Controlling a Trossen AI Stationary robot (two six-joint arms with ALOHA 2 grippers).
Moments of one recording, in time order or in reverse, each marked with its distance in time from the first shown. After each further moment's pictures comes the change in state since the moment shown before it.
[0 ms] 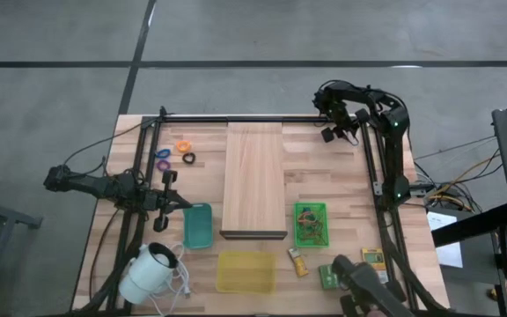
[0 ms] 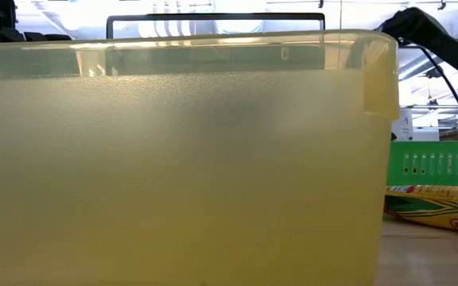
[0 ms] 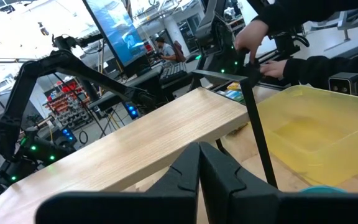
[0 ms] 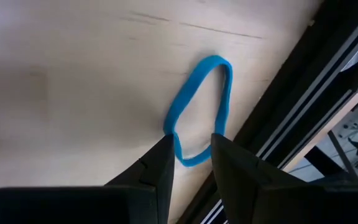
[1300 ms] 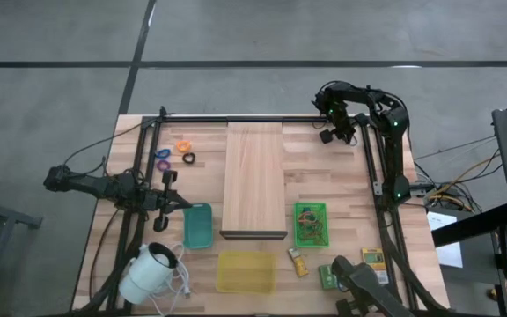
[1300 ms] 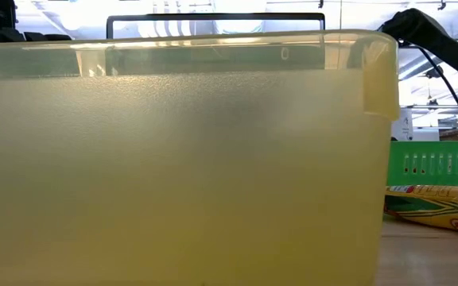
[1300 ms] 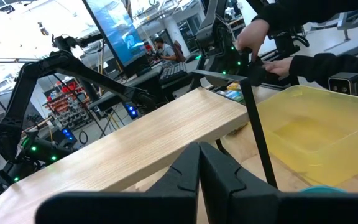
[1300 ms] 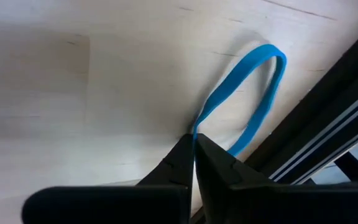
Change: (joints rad) left arm -0.001 0.000 0.000 0.000 0.000 0.000; right arm -0.001 0.009 -0.014 0.006 -0.137 -0.039
